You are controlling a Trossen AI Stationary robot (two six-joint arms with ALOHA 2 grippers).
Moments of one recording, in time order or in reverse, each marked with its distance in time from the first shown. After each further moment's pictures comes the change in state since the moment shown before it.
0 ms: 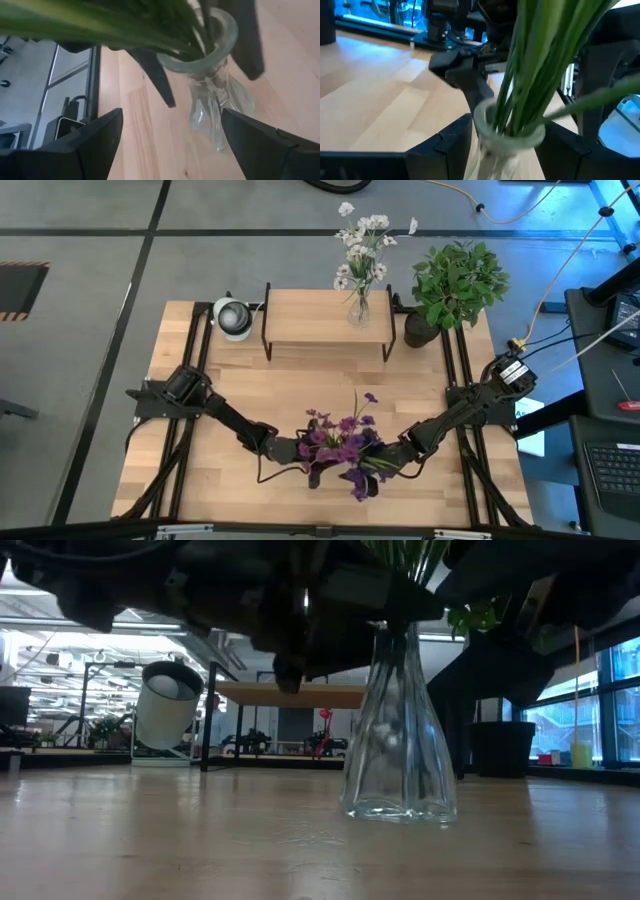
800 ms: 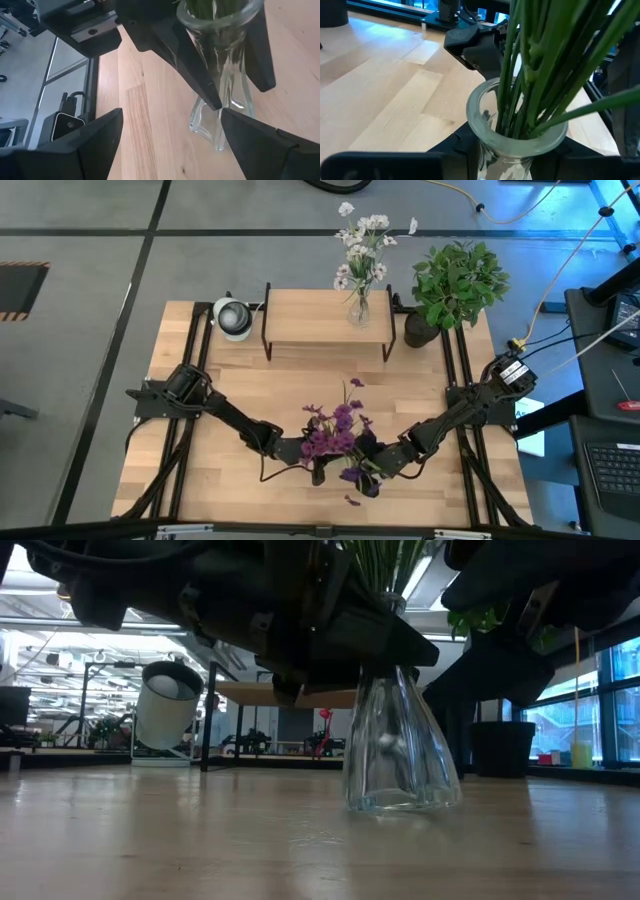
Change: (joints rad) left arm 0.013 -0.002 0.039 -0.170 -0.012 -0.053; right arm 0.001 0.000 0.000 -0.010 -0.001 -0.020
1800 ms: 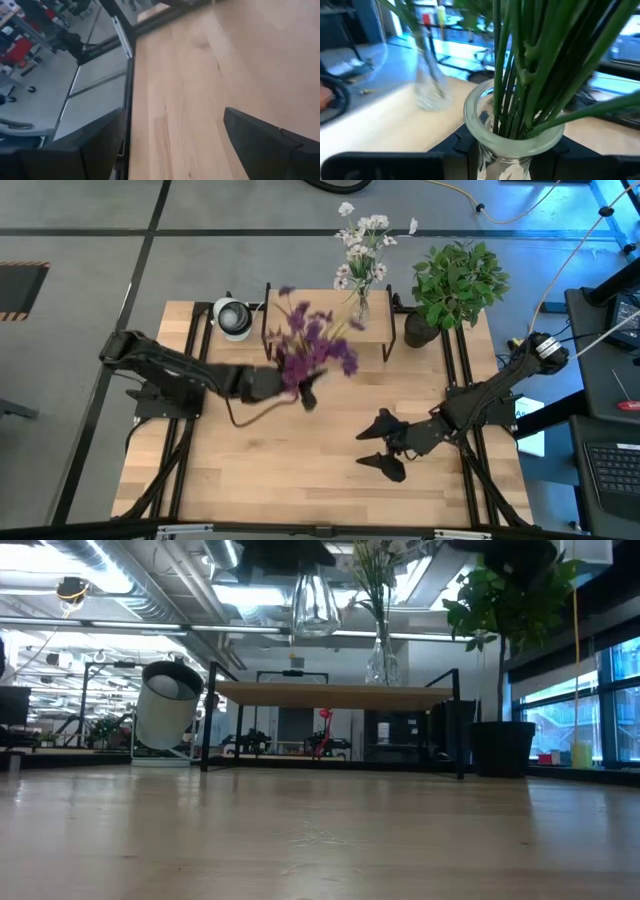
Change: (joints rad) left arm 0.289 -0.618 -0.002 -0.540 -0.195 0.189; right arm -0.009 -0.402 0.000 -0.252 0.010 -0.097
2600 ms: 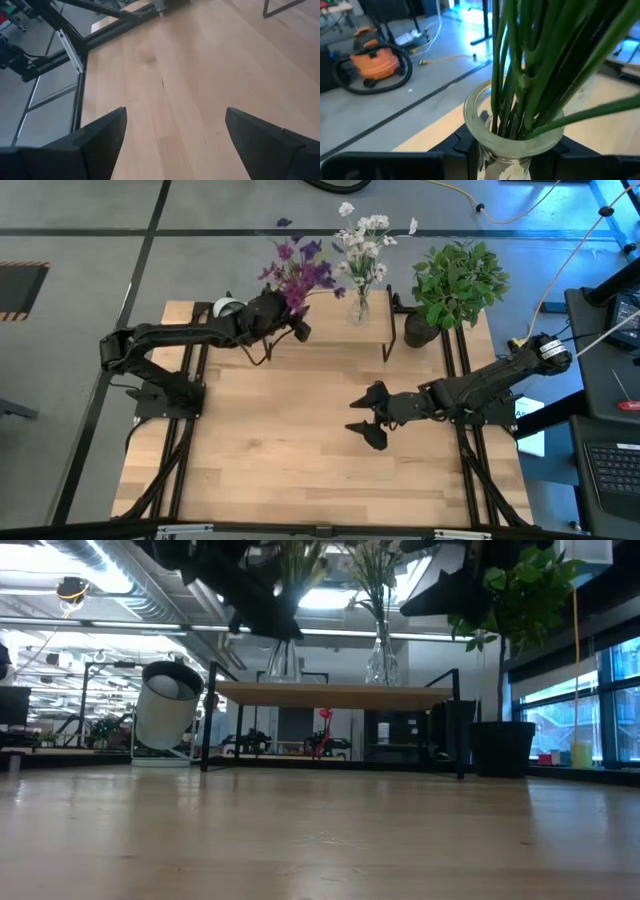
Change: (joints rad) left arm 0.545 -0.013 0.000 -0.109 0.279 0.077; right arm -0.236 -0.012 0.000 -0.076 -0.052 -0.092
